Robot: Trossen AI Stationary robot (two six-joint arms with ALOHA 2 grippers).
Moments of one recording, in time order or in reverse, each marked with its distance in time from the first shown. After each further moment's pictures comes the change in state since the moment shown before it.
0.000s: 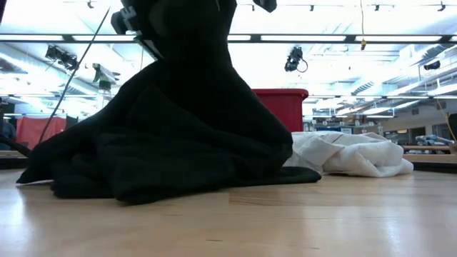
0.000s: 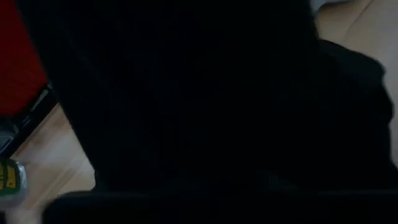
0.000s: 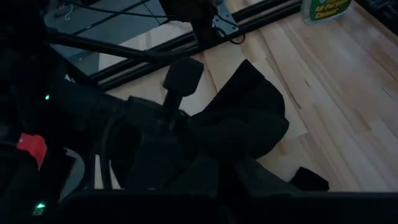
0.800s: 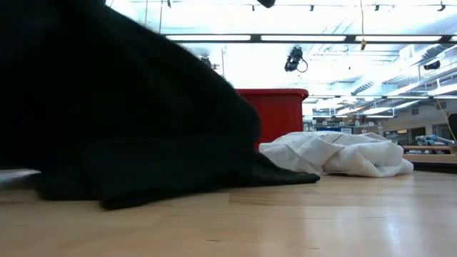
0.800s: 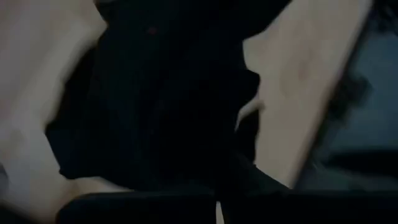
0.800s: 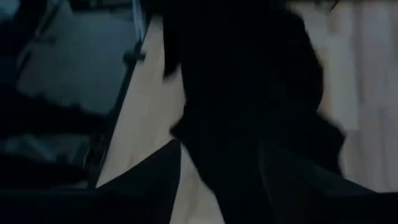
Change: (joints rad) left arm -0.303 -0.470 0.009 -0.190 0.503 -0.168; right arm 0.029 -0.007 -0.017 -0.140 -0.266 -0.349
